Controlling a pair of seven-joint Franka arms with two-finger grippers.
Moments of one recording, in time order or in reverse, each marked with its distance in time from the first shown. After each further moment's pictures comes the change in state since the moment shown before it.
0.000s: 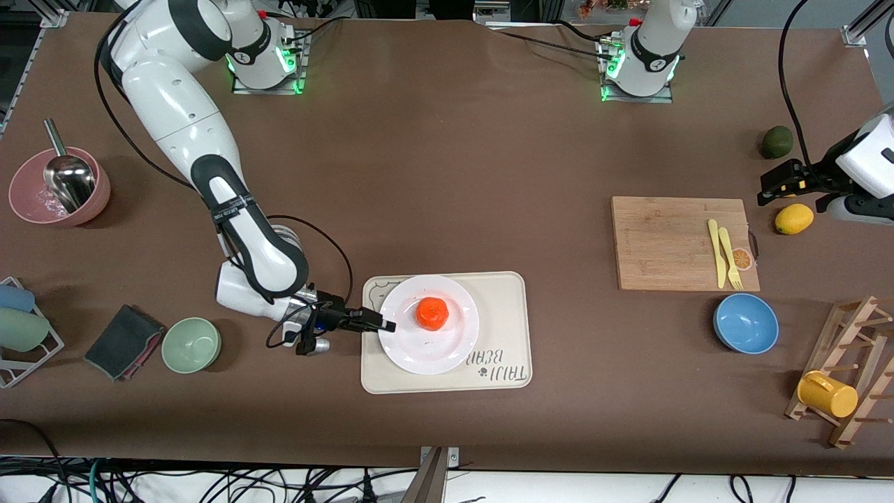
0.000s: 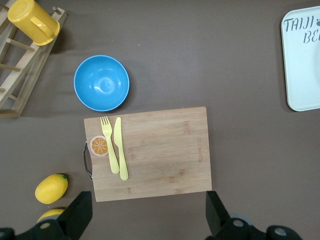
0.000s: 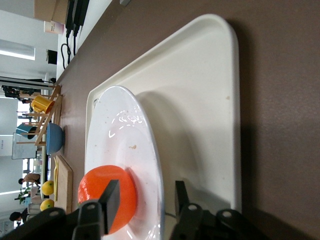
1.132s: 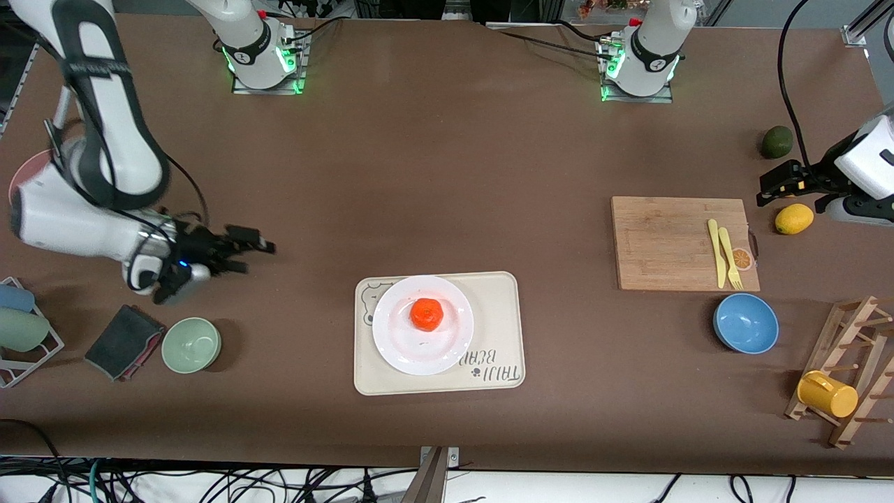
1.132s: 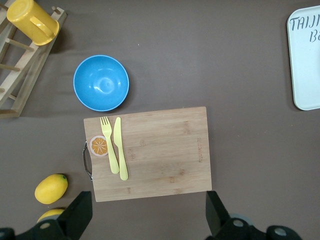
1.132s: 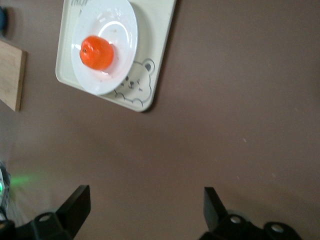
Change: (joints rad) left arm 0.000 0.003 -0.001 0.001 0.000 0.000 0.000; right arm -0.012 -0.744 -0.429 -0.495 -0.475 -0.562 0.002
